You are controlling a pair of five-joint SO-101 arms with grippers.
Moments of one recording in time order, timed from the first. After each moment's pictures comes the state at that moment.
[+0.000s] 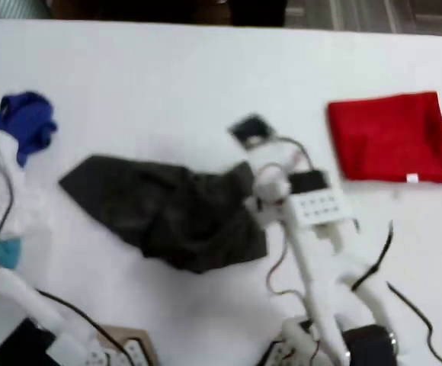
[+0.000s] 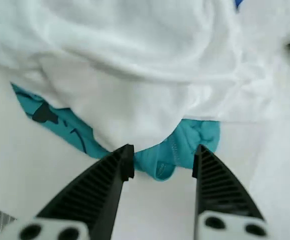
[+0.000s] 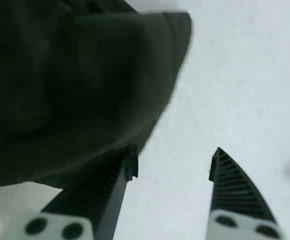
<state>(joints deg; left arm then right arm) -61.5 -20.7 16.8 75.7 -39.4 -20.7 -22.3 36.5 67.0 24.3</state>
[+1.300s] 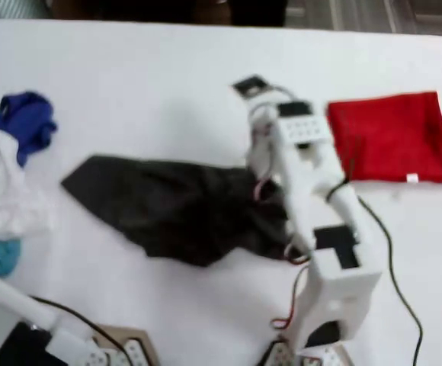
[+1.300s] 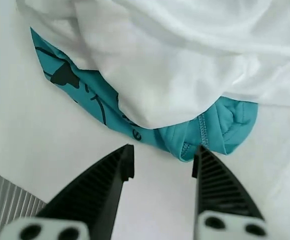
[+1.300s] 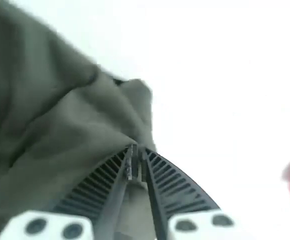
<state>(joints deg) -69.4 -20.7 19.5 73.5 -41.9 -11.4 18.6 -6.9 79.9 21.3</state>
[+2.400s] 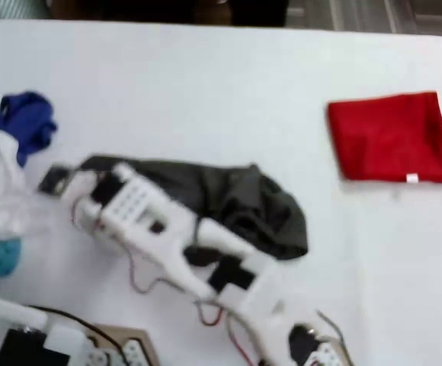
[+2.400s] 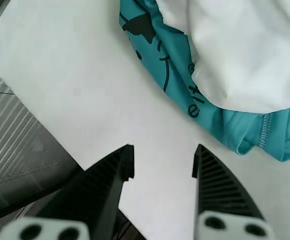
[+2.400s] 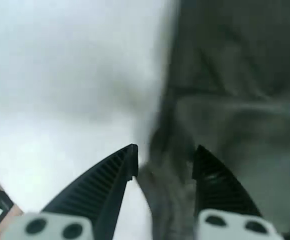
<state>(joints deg) -84.0 -20.7 19.5 69.8 -36.7 -60.9 35.7 -22.7 80.2 14.5</state>
